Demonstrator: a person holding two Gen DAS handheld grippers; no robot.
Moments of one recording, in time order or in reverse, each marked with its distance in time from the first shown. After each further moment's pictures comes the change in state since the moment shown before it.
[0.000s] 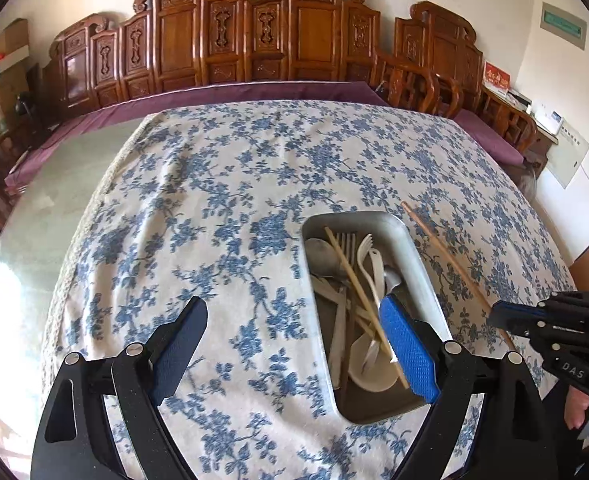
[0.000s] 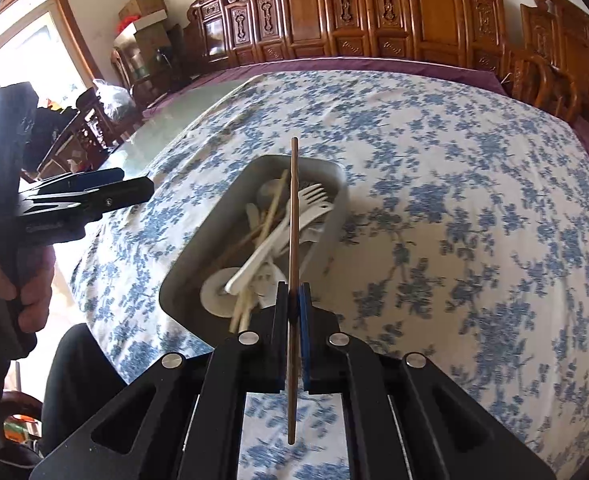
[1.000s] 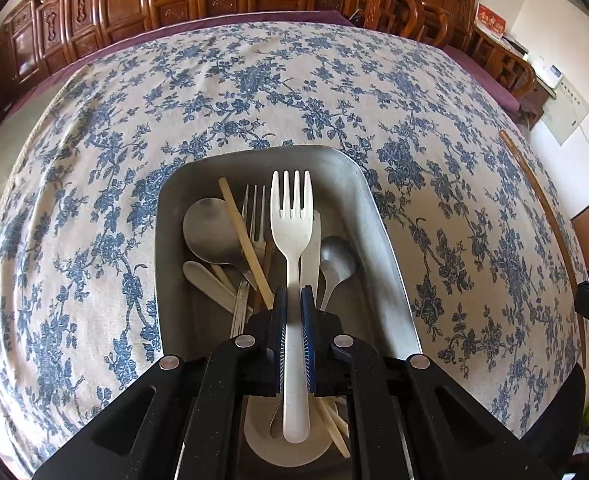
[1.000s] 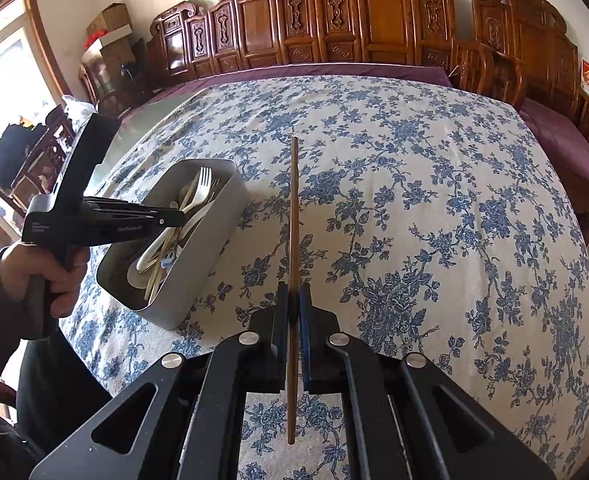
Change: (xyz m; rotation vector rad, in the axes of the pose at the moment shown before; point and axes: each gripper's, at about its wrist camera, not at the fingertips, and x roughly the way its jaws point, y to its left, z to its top) left arm 0.116 -0.077 0.008 0.052 0.245 -0.071; right arm -0.049 -0.088 -0.032 0.058 -0.038 -0.115
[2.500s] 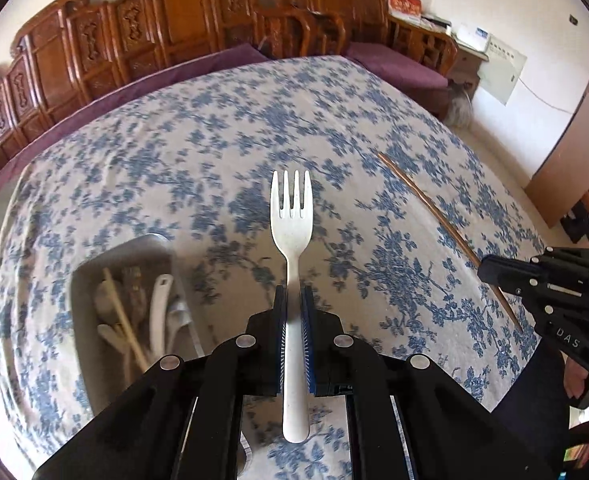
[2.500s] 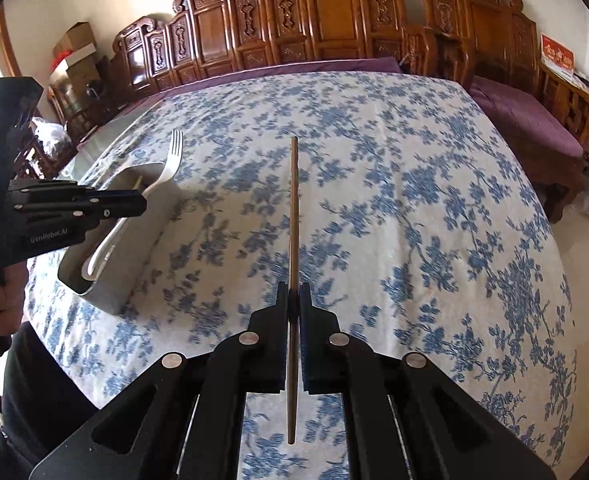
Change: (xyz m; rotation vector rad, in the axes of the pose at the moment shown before) left arm -0.049 -0.123 0.008 0.234 -0.103 -0.064; right arm -0.021 -0.068 -0.028 0.086 -0.023 -0.083
